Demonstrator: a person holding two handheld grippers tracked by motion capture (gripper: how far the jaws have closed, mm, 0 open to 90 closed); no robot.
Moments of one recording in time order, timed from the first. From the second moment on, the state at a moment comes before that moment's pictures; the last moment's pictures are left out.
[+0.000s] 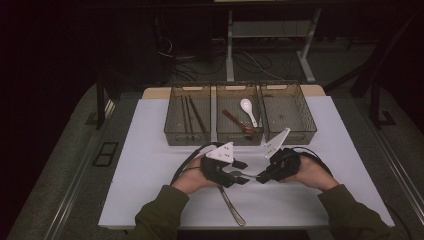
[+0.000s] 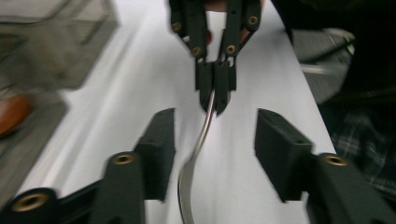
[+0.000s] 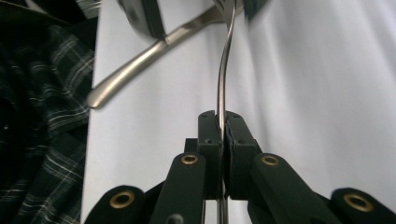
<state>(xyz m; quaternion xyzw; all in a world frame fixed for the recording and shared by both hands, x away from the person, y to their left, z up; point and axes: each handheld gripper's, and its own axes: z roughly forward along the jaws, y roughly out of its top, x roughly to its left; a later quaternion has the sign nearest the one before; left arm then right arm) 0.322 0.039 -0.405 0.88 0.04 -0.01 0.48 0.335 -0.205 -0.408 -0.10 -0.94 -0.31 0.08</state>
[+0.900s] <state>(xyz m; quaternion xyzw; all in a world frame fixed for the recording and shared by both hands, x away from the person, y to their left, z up) 0.273 0.149 -0.418 0.84 0.23 0.07 0.48 0.380 -0.288 -0.362 -0.29 -0.89 -0.36 -0.04</state>
